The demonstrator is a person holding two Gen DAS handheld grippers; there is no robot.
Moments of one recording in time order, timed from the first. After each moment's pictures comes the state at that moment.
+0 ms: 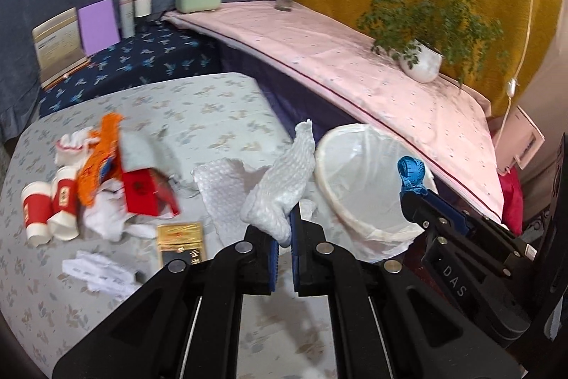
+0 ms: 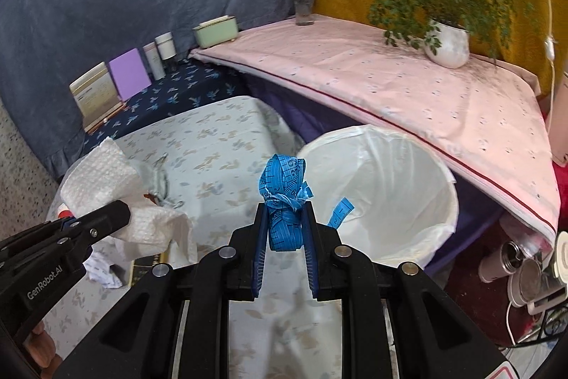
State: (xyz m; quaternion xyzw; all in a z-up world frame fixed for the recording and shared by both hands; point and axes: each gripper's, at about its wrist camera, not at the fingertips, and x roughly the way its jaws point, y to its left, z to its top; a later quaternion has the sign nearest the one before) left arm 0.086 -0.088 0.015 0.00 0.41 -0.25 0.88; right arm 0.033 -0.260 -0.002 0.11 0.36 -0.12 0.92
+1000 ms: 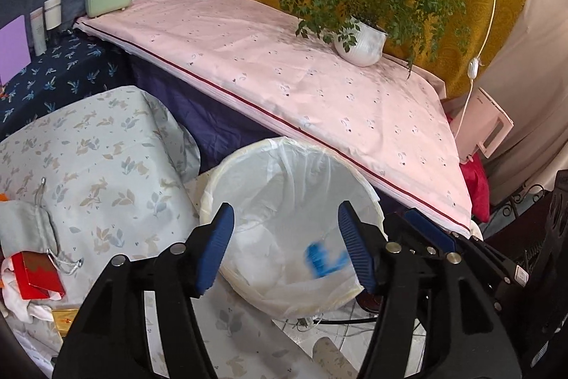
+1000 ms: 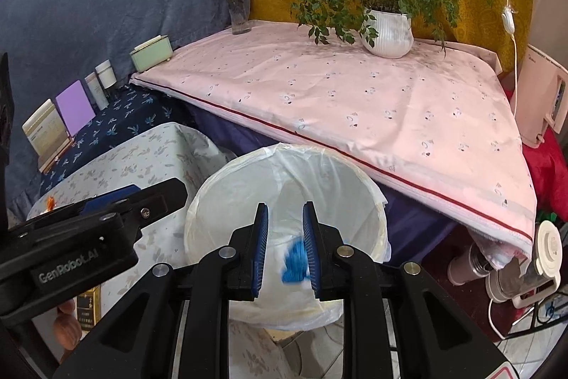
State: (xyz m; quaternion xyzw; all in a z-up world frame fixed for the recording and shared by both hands) left arm 0.144 -0.220 -0.001 0.01 0.41 -0.36 0.83; right arm 0.055 -0.357 -0.007 0.13 0.35 -0.20 0.91
